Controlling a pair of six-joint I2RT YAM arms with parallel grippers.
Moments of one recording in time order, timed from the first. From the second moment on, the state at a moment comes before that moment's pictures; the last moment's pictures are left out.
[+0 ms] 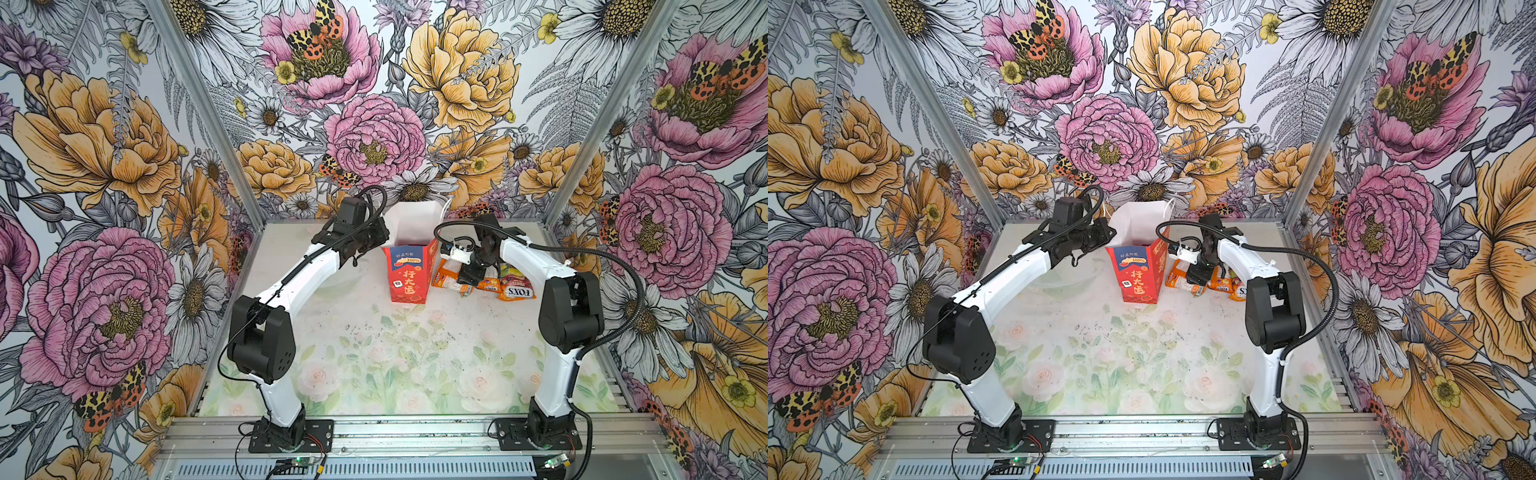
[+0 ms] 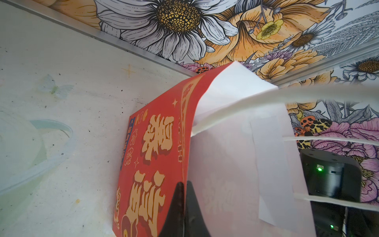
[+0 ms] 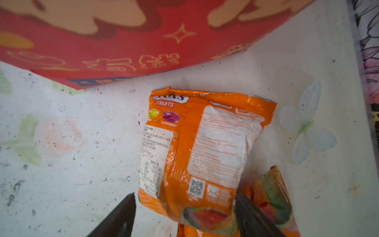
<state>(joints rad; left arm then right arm) -0.39 1.76 1.56 -0.37 0.22 -0.72 0.20 1.98 1.62 -0.87 -0.24 -0.98</state>
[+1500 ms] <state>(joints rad) -0.39 1.76 1.53 -0.34 0.22 -0.72 0.24 1.93 1.43 -0.77 -0.18 -0.75</state>
